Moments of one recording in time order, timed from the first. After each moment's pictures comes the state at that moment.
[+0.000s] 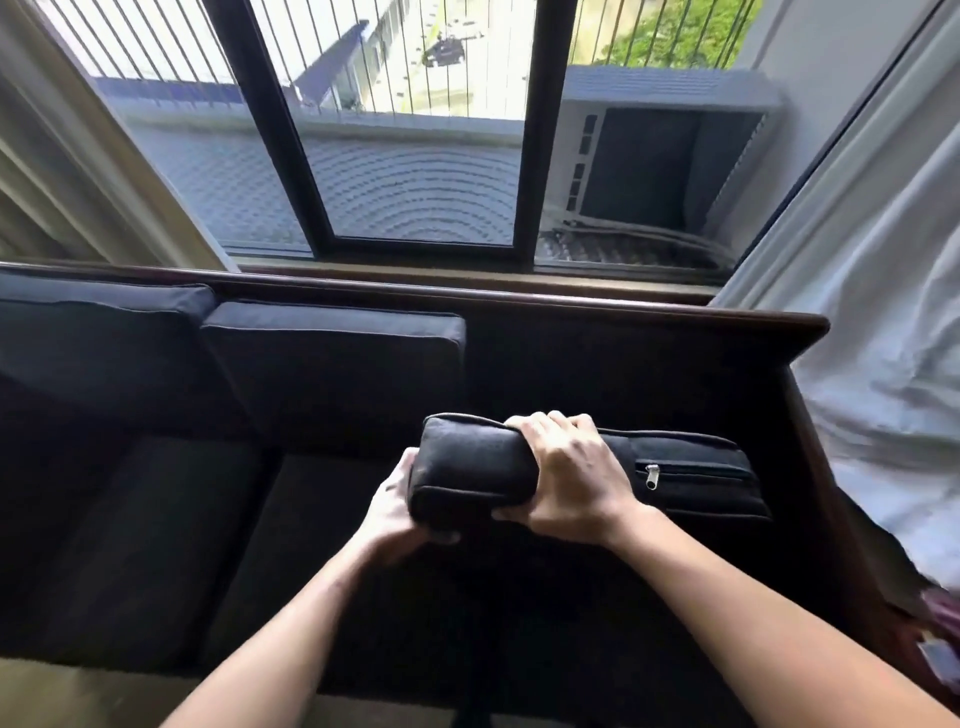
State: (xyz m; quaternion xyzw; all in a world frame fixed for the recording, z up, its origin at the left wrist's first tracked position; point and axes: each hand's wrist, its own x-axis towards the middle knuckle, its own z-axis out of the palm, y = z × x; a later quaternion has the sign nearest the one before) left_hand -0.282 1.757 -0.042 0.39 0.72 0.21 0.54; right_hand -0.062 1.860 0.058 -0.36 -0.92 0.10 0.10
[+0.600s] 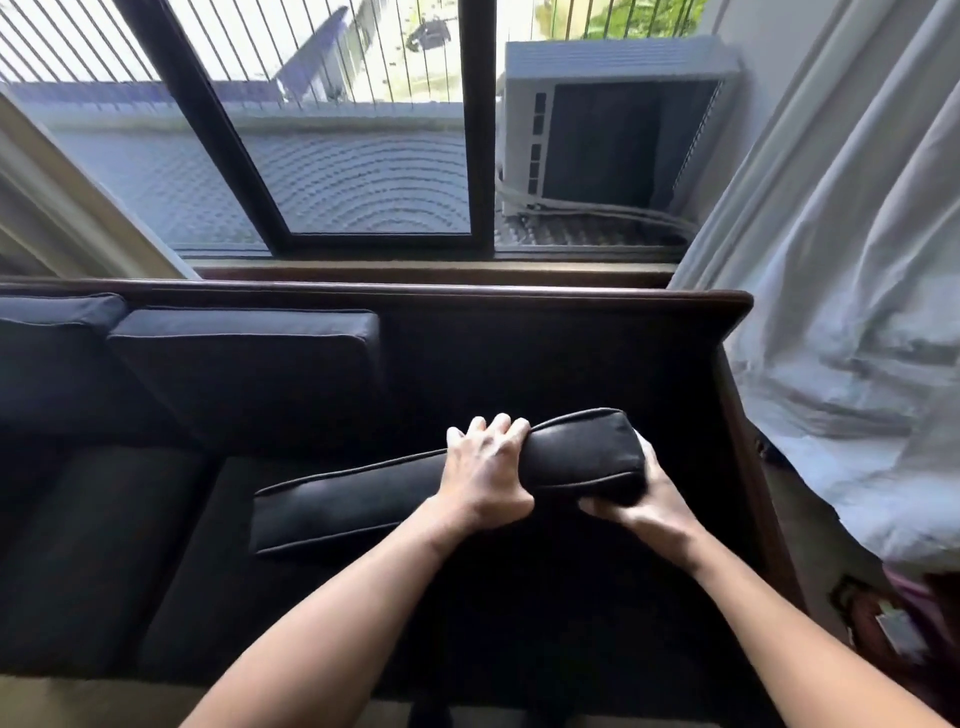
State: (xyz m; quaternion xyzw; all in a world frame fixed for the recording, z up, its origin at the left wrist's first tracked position) left_hand -0.062 1.876 0.014 0.68 0.71 0.03 0.19; right_hand 0.180 1.918 -0.022 -0.53 -0.63 0.53 0.20
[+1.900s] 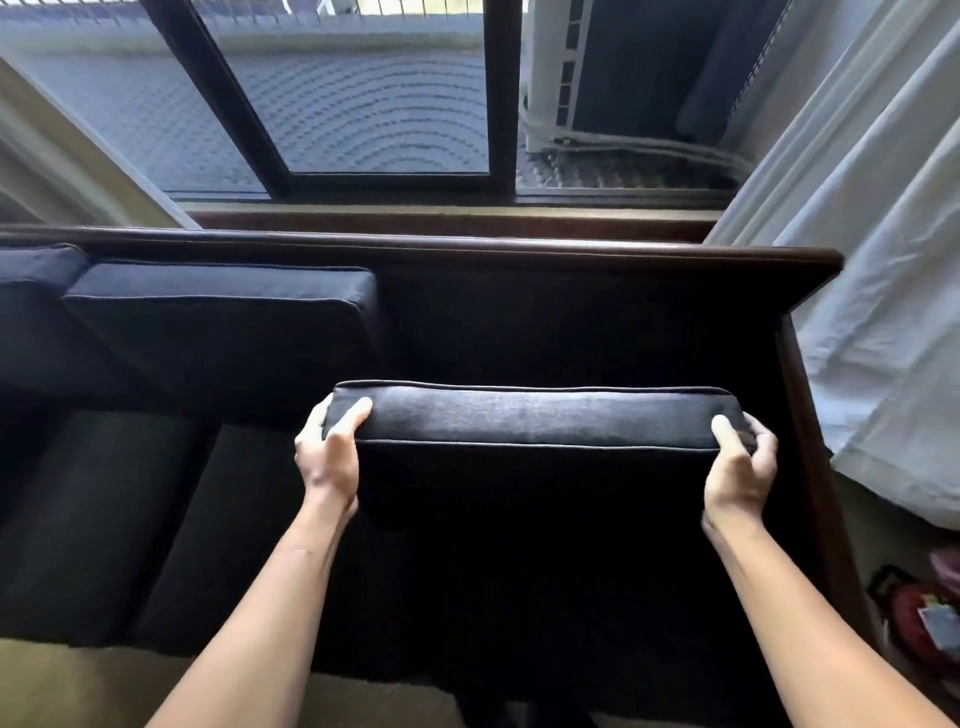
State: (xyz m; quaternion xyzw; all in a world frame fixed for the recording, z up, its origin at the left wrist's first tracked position) left_hand -0.218 1.869 -0.090 0.08 0.77 0.55 0.31; right_hand 0.175 1.996 -0.106 -0.72 -0.29 0.39 0.49
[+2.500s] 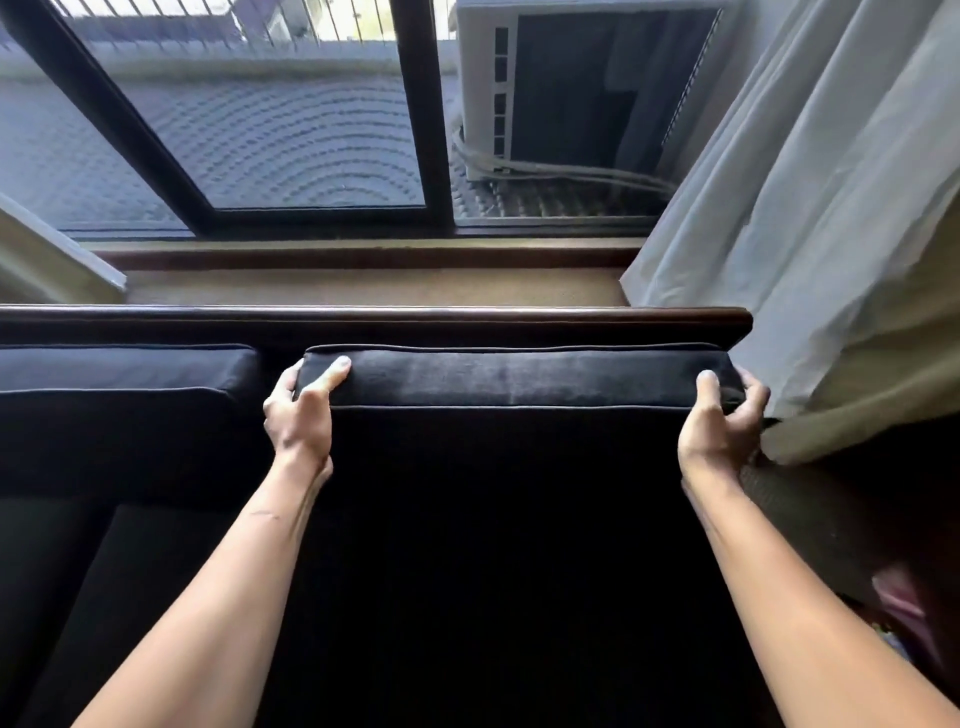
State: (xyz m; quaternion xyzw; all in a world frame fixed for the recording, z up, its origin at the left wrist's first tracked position) left_hand -0.176 2.061 -0.082 0.11 0.75 0.58 0.30; right_hand 0.220 2.159 -0.074 -0.75 -0.32 0.27 0.51
